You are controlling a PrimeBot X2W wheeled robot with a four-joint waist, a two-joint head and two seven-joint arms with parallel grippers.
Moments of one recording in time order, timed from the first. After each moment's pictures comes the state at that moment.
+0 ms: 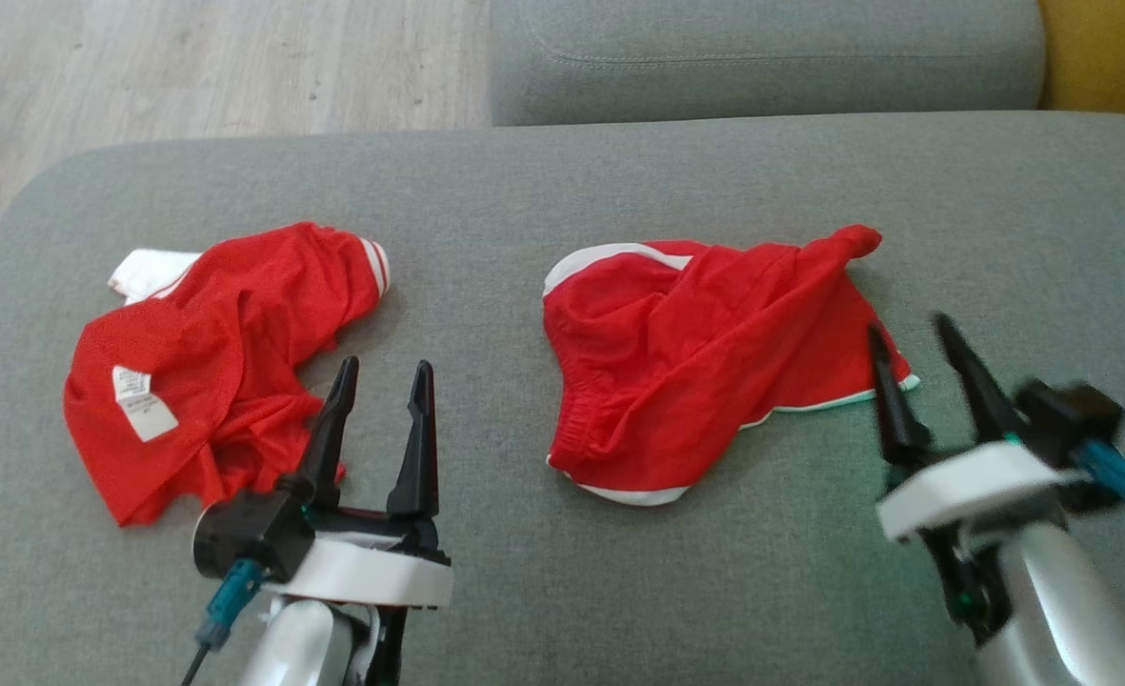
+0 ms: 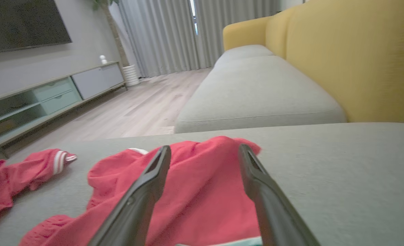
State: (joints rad) left arm -0.13 0.05 -0.29 0.21 -0.32 -0.06 -0.26; right arm -0.19 -0.14 0.13 0.35 0.30 0.13 -0.15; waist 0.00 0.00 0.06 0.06
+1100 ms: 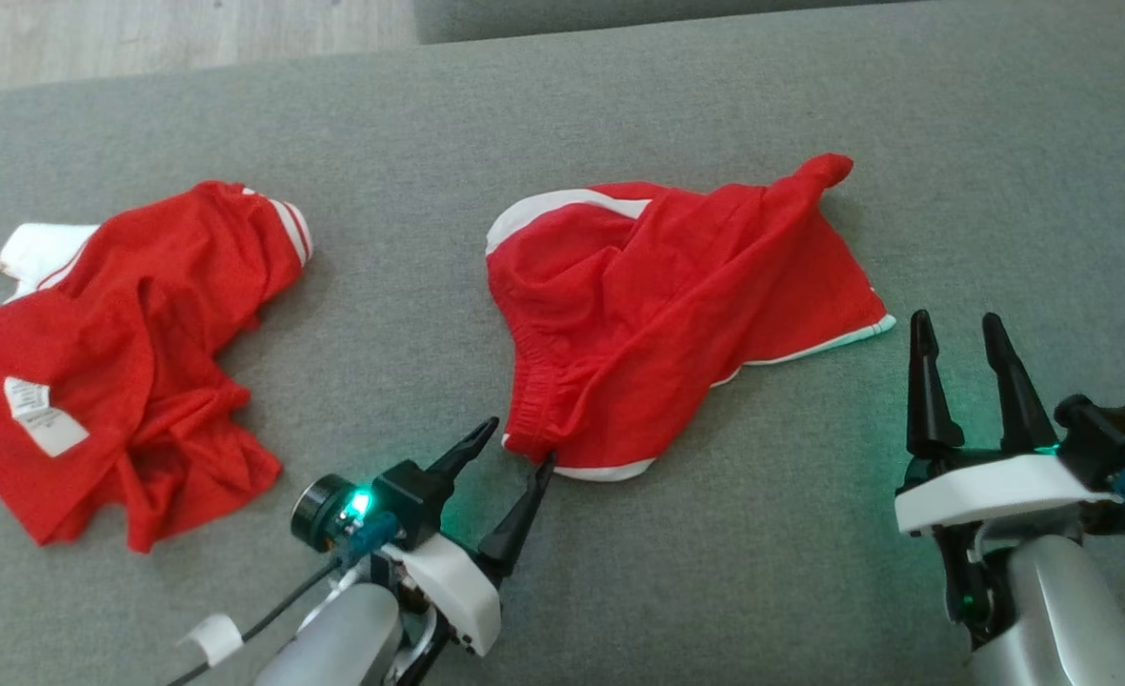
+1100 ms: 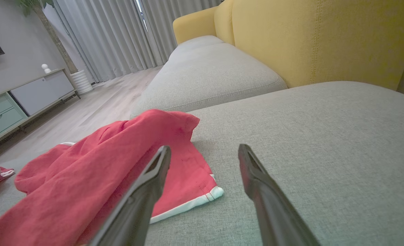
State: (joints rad) left arm -0.36 0.16 -0.72 0.55 -0.39 -0.13 -0.17; right arm -0.16 -0.05 -0.02 0.31 0.26 0.13 -0.20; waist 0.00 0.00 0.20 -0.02
